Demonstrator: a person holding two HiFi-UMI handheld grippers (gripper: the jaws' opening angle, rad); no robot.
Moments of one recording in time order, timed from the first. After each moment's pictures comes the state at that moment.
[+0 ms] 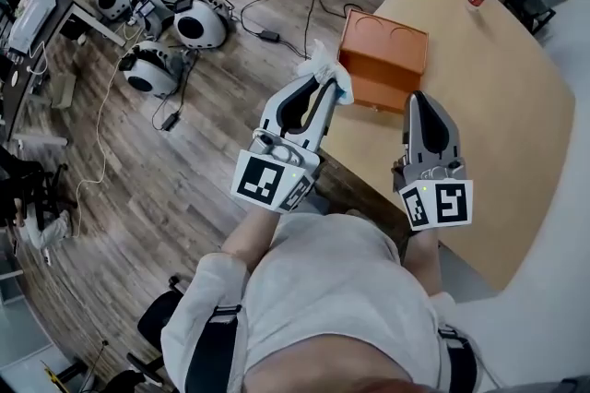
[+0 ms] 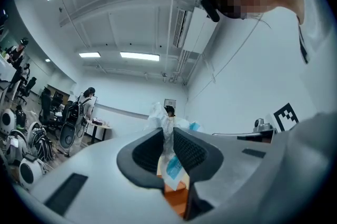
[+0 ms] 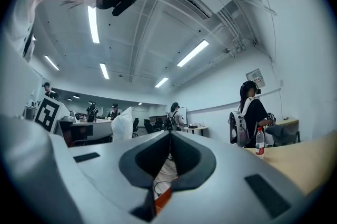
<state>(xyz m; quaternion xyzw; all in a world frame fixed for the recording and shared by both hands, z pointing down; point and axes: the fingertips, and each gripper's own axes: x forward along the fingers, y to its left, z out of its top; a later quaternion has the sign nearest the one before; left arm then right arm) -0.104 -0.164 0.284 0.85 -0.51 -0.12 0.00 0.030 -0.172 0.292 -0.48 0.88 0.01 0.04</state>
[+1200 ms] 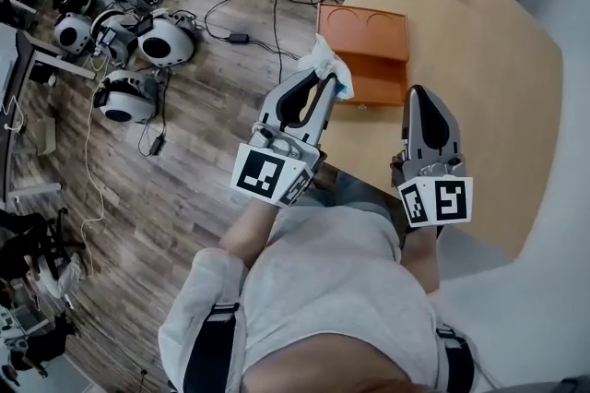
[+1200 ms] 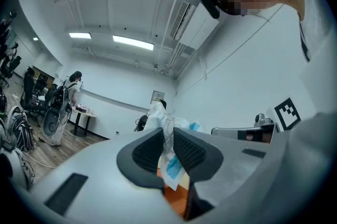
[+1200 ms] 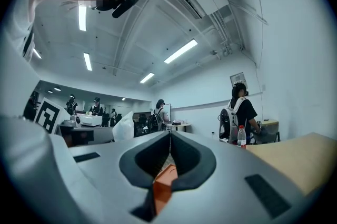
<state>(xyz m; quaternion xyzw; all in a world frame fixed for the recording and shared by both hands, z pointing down) -0.076 -0.220 0.315 0.90 -0.42 -0.11 0.04 0.054 -0.200 0.310 -0.56 0.83 0.00 0.02</state>
